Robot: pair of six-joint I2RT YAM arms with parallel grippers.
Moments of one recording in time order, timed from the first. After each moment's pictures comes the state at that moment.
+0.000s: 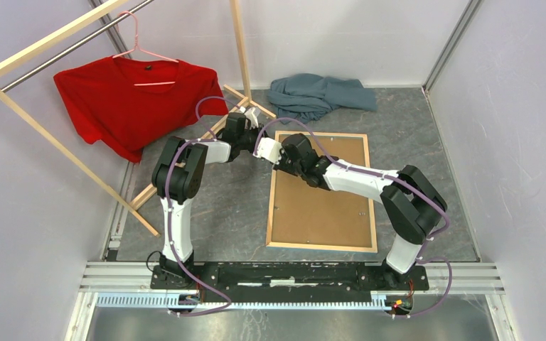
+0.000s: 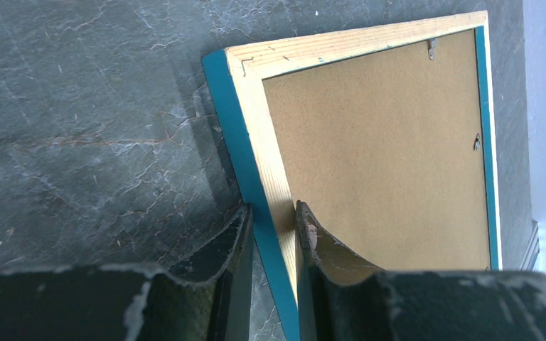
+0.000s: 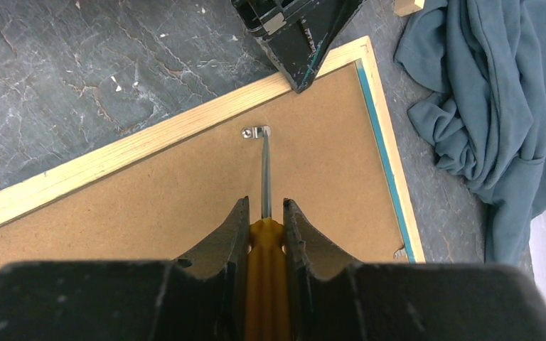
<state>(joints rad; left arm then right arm) -0.34 2.13 1.23 0.28 0.52 -0.50 0.79 1.75 1.11 -0.02 0.15 -0.58</state>
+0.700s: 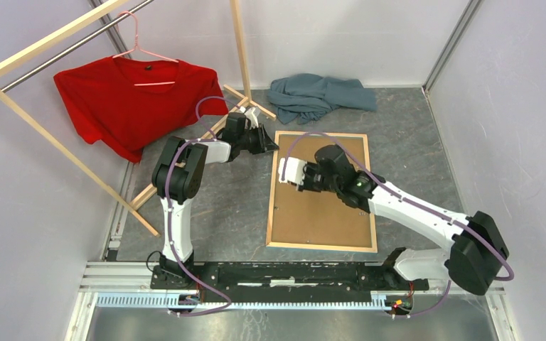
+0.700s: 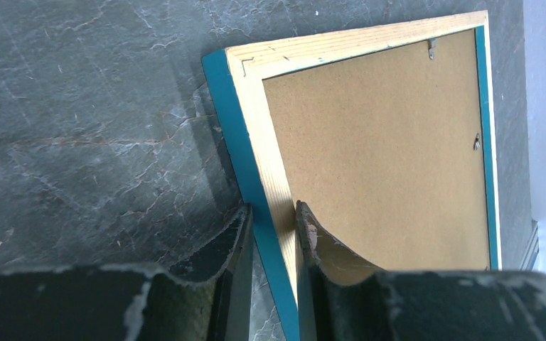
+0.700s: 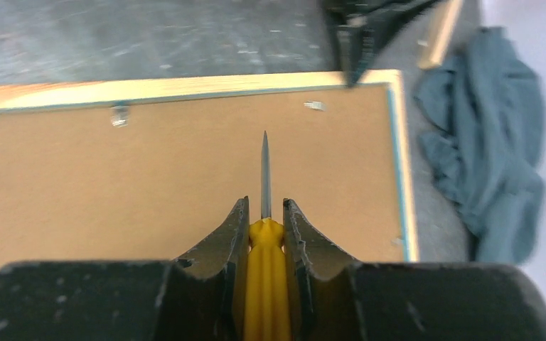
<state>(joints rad) -0.34 2.13 1.24 0.28 0.52 -0.50 0.79 1.30 0.91 -0.21 -0.07 -0.70</state>
